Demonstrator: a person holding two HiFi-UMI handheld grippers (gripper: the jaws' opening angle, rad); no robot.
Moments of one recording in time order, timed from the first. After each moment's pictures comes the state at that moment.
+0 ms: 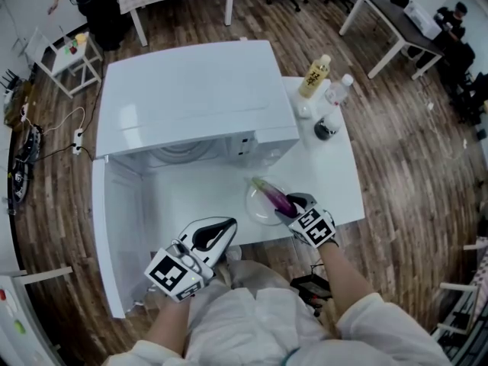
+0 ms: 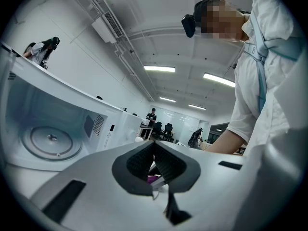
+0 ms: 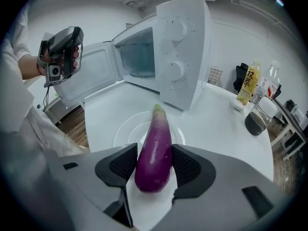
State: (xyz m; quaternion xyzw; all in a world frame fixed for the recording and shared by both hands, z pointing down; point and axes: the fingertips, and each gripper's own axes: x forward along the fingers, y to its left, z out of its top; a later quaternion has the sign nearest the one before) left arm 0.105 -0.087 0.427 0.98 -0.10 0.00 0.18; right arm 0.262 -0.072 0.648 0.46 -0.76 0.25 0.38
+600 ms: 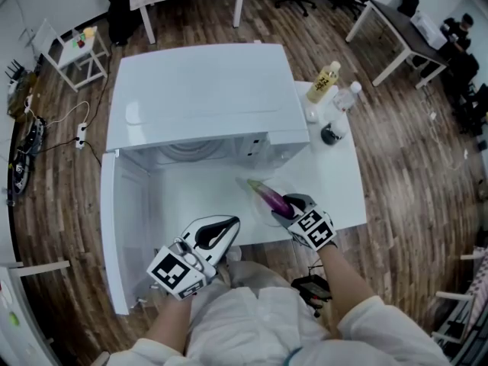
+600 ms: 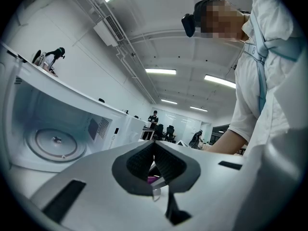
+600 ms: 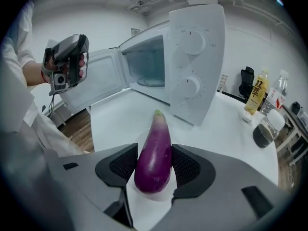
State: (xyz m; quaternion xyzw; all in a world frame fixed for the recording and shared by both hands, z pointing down) left arm 0.091 -0.093 0.424 0.98 -0.11 -0.02 0.18; right arm 0.230 -0.088 0.626 0.44 -0.79 0.23 0.36
